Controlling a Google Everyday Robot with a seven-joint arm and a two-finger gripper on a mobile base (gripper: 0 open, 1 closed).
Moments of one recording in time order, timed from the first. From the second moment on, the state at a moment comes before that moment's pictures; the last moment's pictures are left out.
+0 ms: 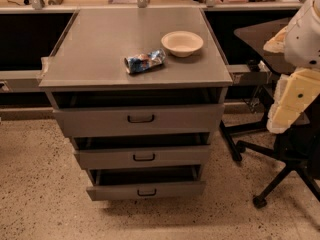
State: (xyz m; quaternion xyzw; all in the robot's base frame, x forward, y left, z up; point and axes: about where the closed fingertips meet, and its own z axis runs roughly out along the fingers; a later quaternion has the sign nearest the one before) arm 0.438 -0.217 0.976 -0.60 0.78 -0.03 0.16
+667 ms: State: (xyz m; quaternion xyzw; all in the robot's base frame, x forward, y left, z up) arm 0.453 -0.184 0.953 -0.63 0.76 -0.03 0.17
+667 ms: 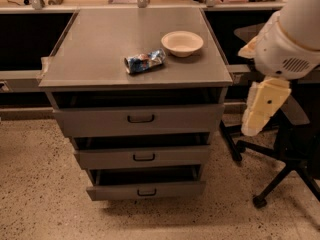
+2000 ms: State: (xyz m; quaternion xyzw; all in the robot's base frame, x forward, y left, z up) arm 0.426 -0.013 0.803 -0.78 0.62 -0.04 0.07
